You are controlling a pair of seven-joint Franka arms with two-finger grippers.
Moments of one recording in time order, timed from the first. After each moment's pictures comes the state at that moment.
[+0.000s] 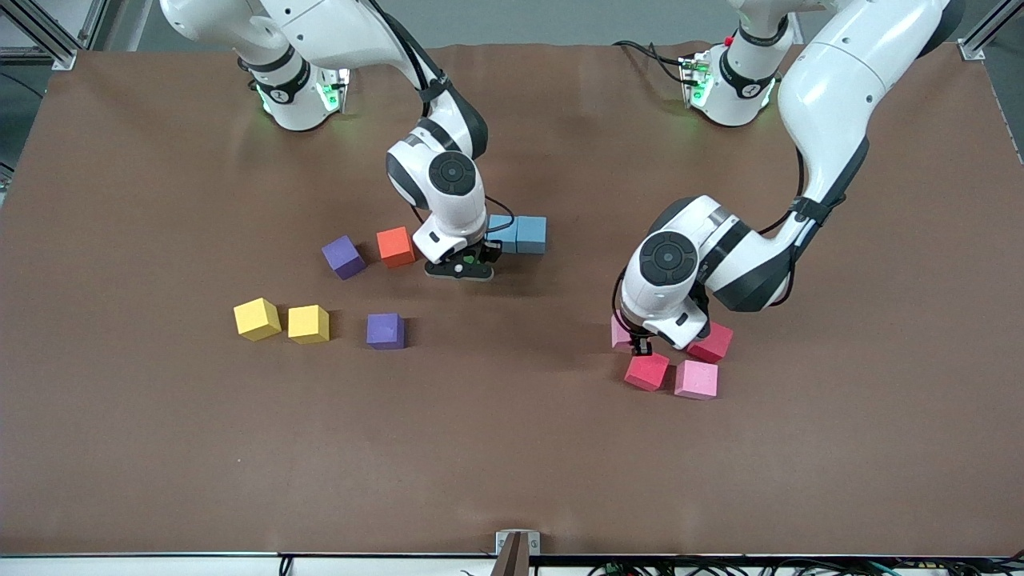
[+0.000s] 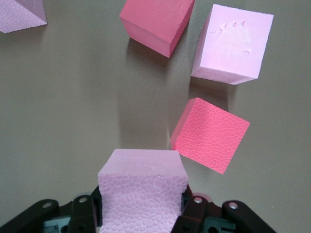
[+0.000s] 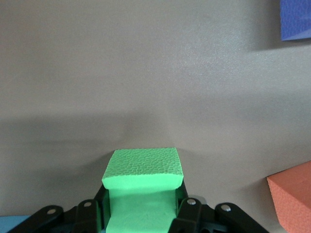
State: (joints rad) left arm 0.05 0.71 -0.68 -1.61 0.56 2.07 -2.39; right arm 0.79 0.52 -0.02 -1.92 -0.01 2.42 0.85
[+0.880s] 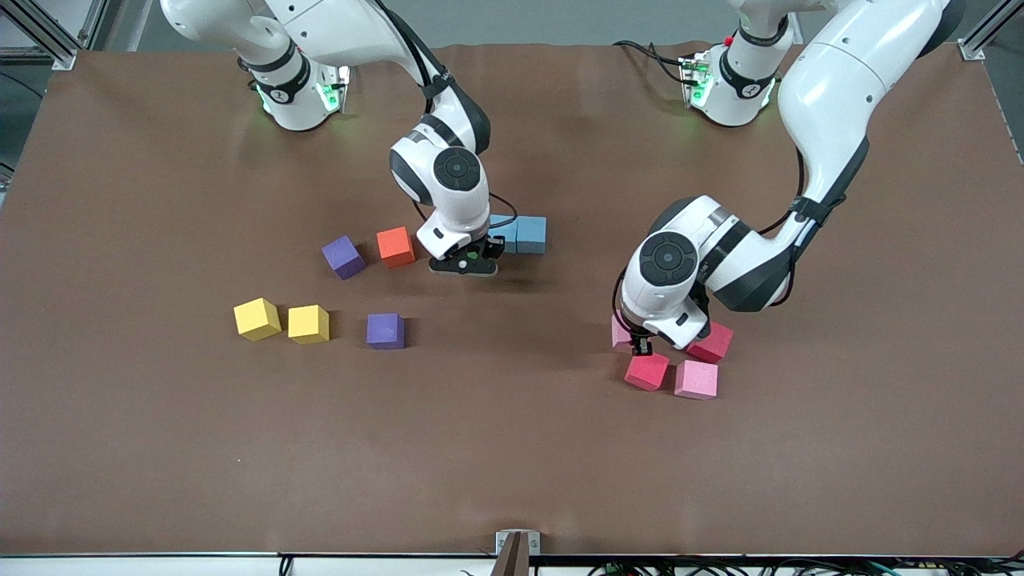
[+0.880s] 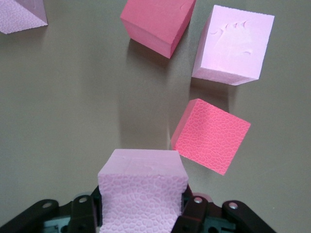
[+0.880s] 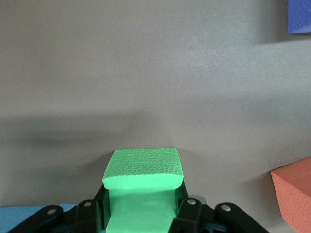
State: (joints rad) left arm 0.05 0.71 -0.68 -1.61 0.56 2.07 -2.39; right arm 0.81 0.52 -0.02 -1.93 -0.01 2.42 0.85
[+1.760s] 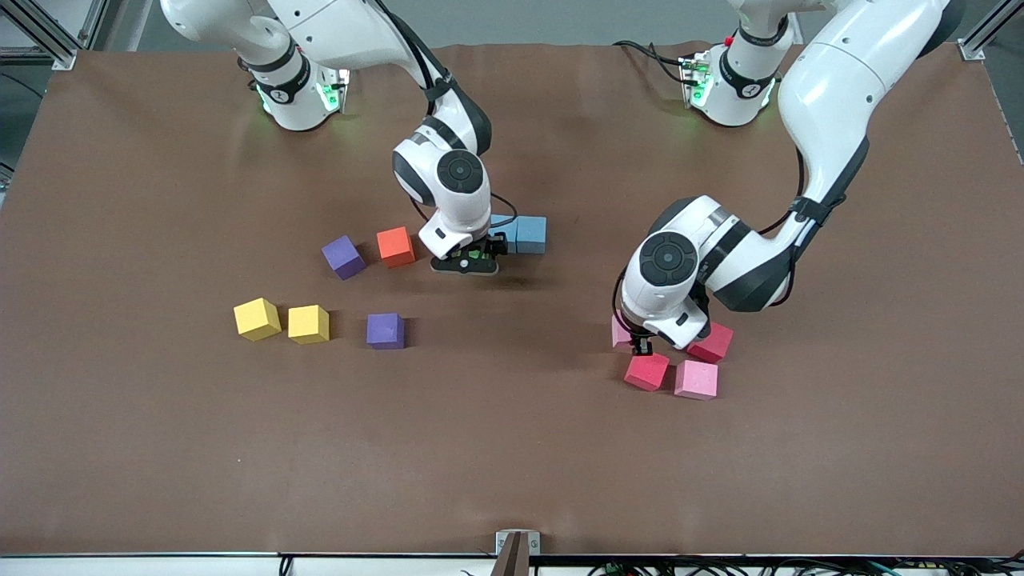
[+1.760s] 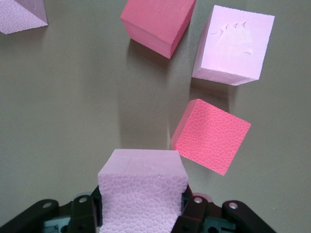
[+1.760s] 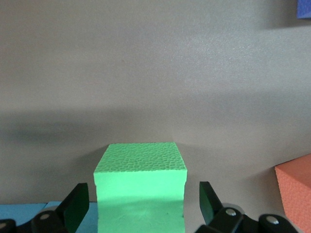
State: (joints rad) left arm 0.05 0.71 -0.68 -1.61 0.56 2.07 -2.39; right arm 0.81 0.54 -0.02 -1.93 -0.01 2.42 0.85
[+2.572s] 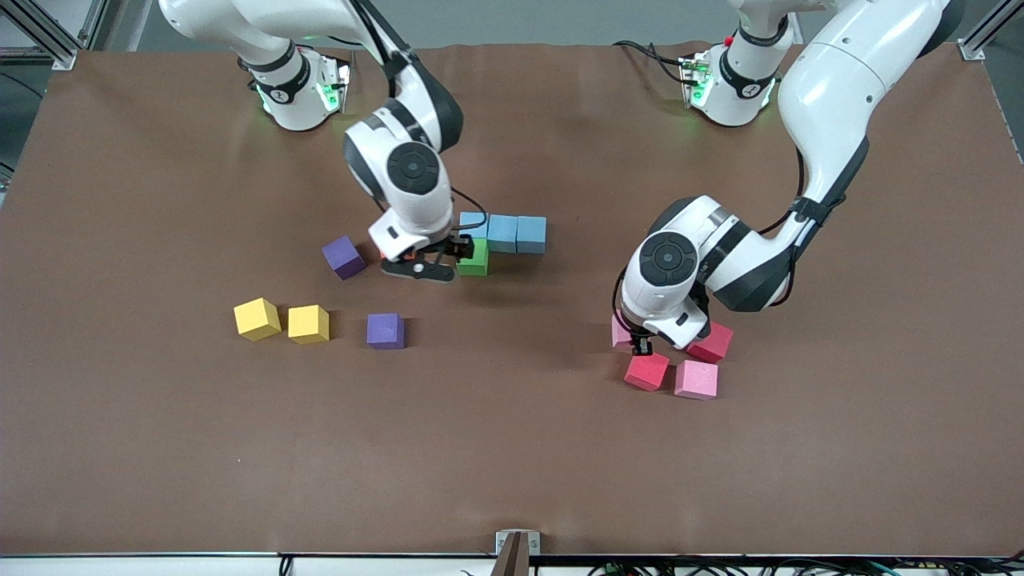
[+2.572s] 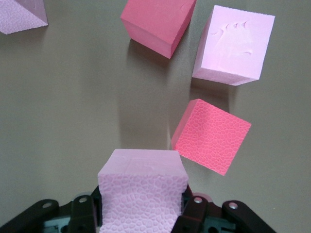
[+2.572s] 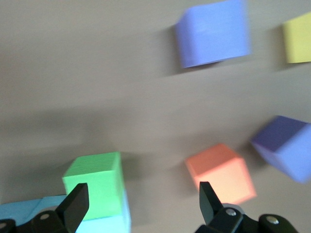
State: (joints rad) left arm 0.05 0.71 -0.68 -1.61 0.56 2.07 -2.39; right arm 0.68 0.32 -0.04 -1.90 0.00 2.09 0.83
